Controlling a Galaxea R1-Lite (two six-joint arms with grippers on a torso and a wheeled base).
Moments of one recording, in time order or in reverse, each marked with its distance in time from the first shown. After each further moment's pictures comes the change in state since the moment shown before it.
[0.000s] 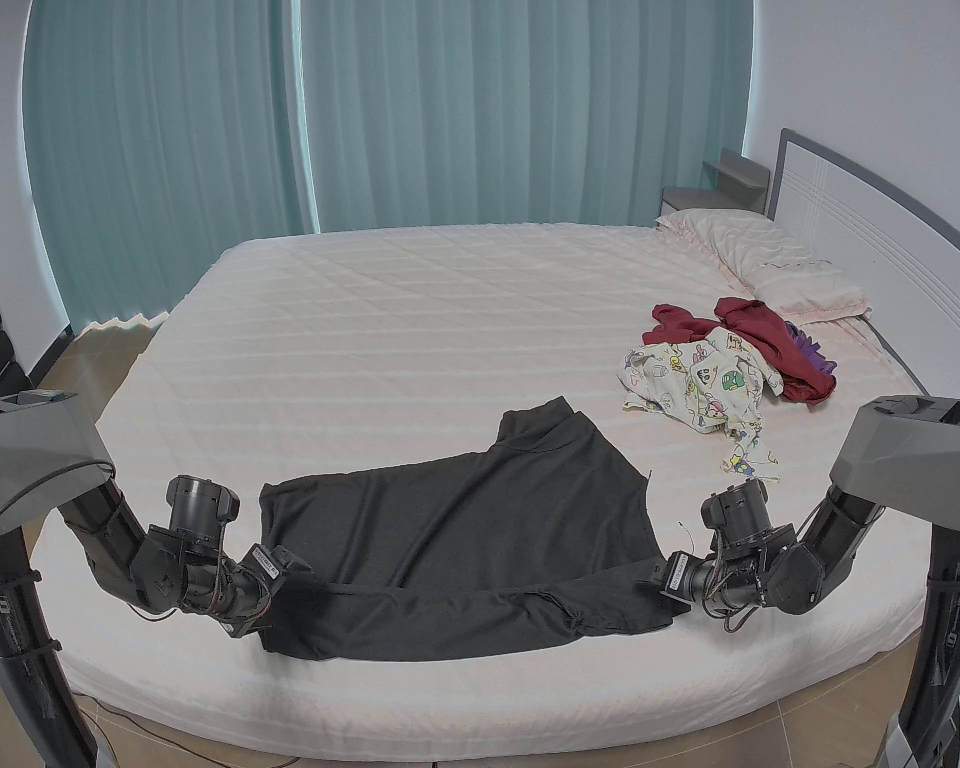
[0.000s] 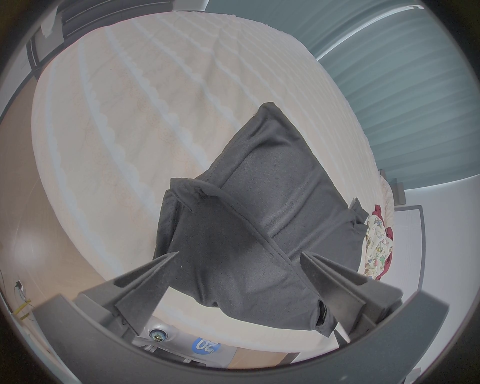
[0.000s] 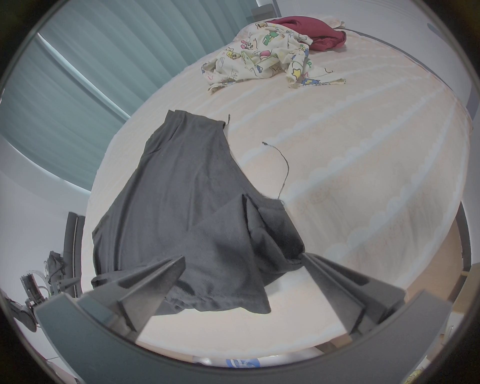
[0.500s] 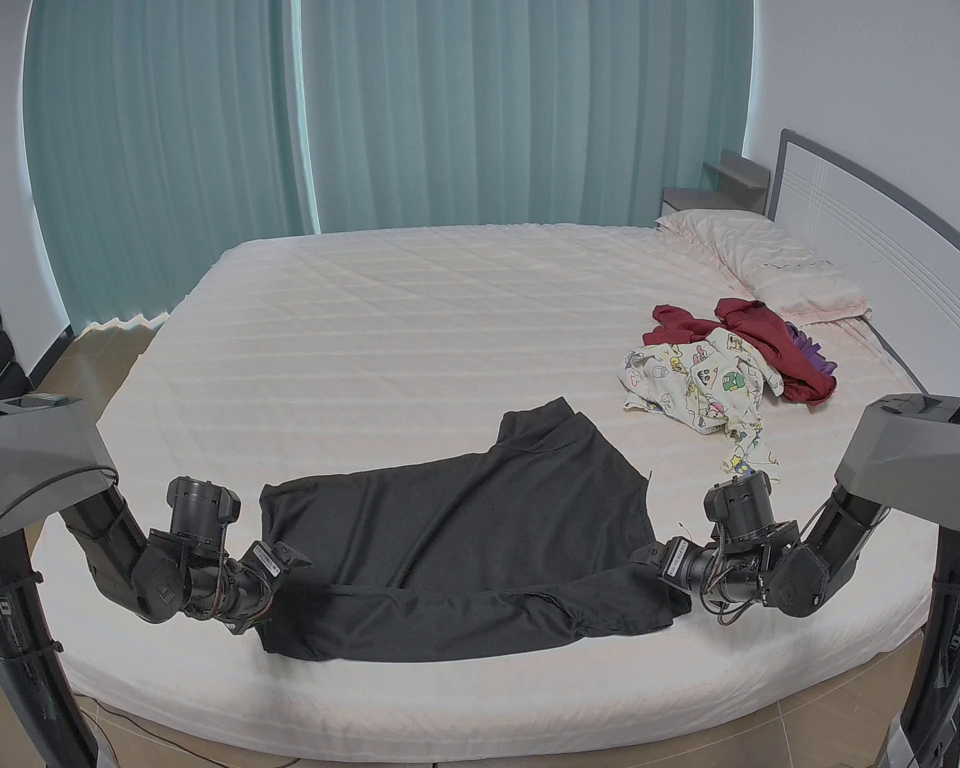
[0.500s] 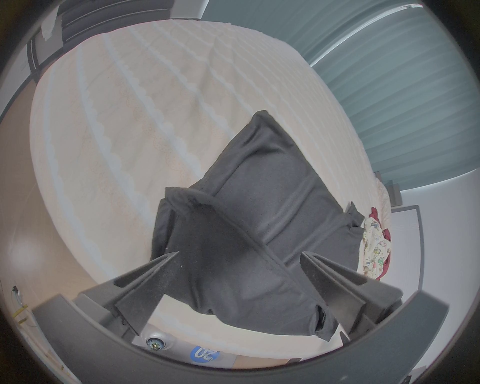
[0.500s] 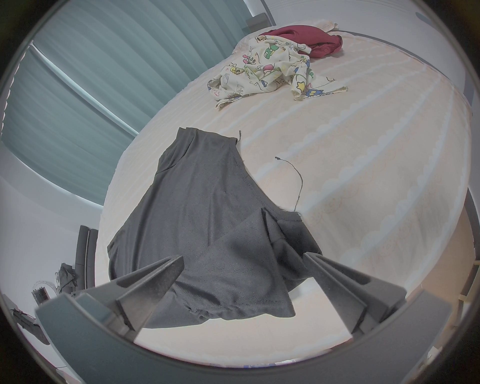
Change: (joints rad) left arm -0.011 0.002 0.026 -0.076 0.035 0.003; right arm 0.016 -0.026 0.016 -0.085 -0.007 0.070
